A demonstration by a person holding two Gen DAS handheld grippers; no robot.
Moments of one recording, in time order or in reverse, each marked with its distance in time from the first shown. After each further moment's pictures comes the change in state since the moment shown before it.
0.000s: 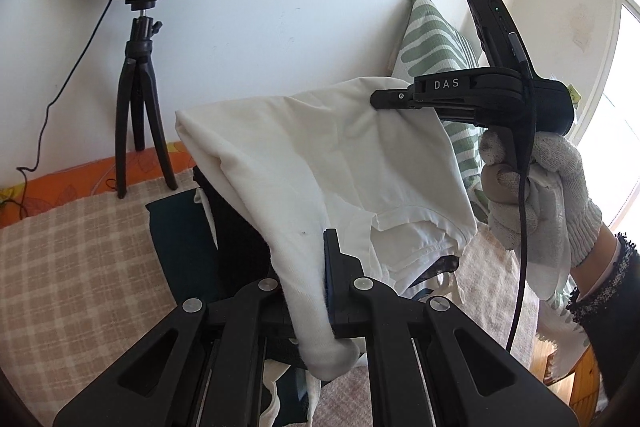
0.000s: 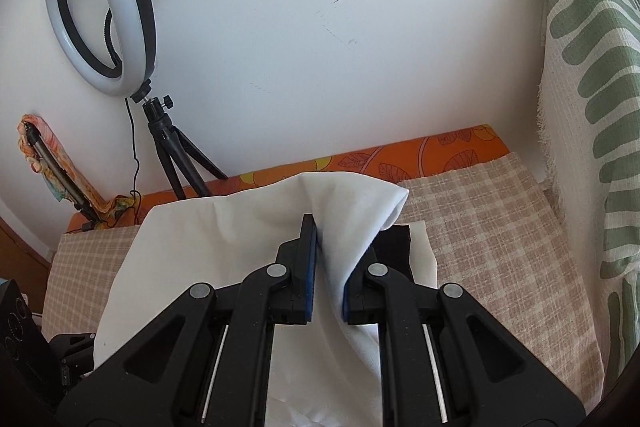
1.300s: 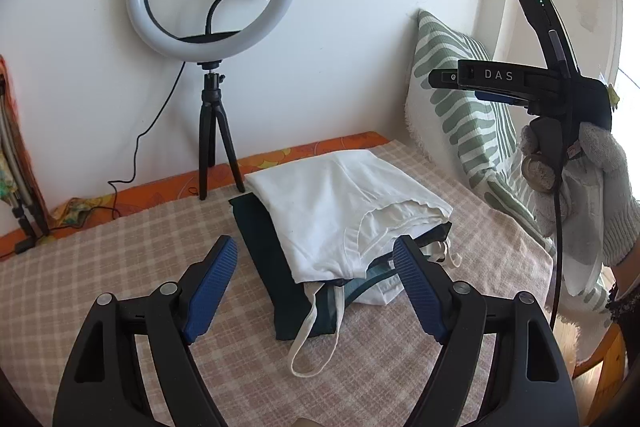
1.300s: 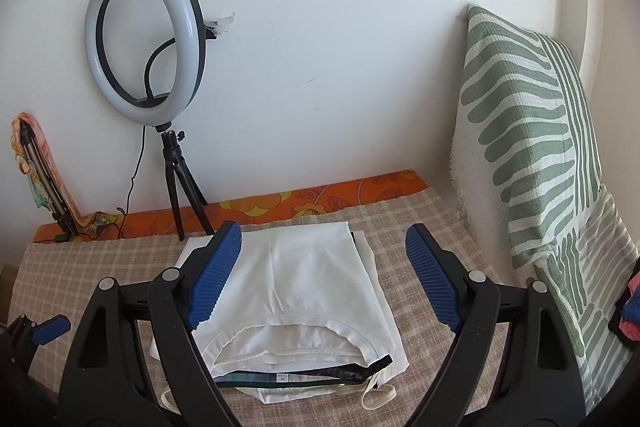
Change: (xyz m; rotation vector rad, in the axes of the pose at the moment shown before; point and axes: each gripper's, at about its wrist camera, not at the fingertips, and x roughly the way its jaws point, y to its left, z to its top) left arm -0.117 -0.028 -0.021 0.067 -0.061 0.186; right arm -0.137 0.065 -0.029 -0.031 -0.207 -0.257
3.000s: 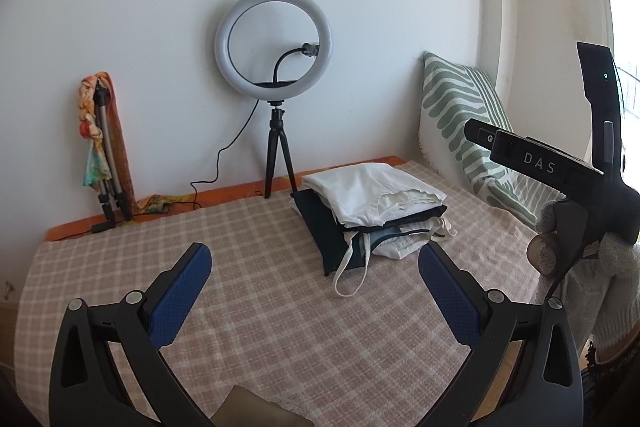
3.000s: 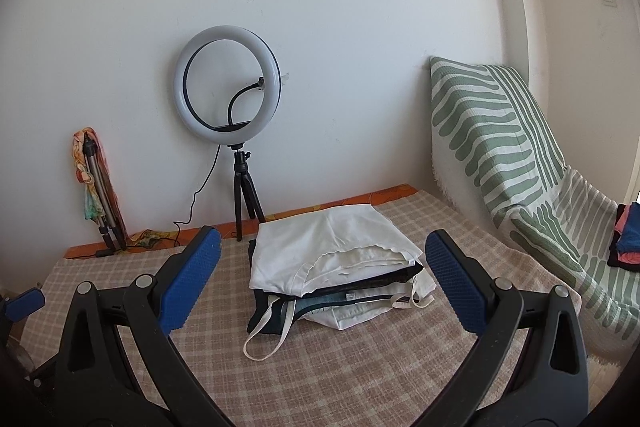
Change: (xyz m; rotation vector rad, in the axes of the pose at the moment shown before) left arm -0.155 0.008 -0.077 0.013 -0.160 0.129; right arm -0.173 0.097 -0.128 0.083 -0.265 -0.050
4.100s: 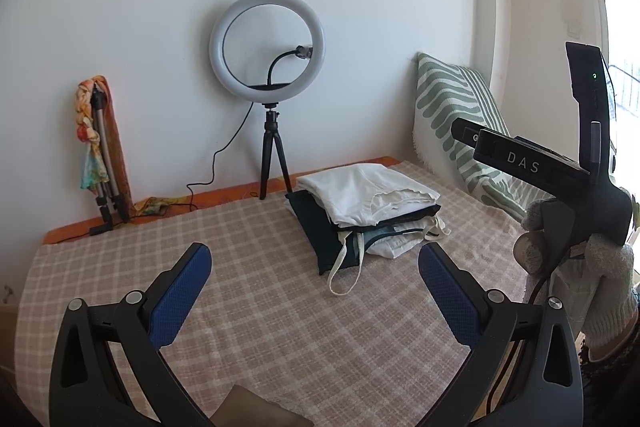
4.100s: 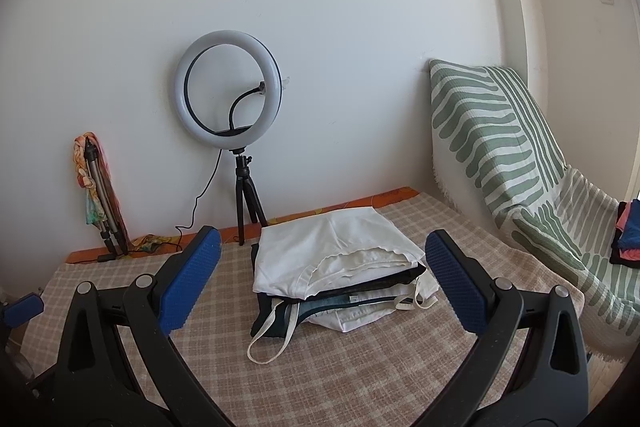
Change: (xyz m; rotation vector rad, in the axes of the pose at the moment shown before) left arm -0.007 0.001 0.000 0.011 -0.001 -0.027; right arm -0.003 0.003 -0.003 0.017 -0.015 0.001
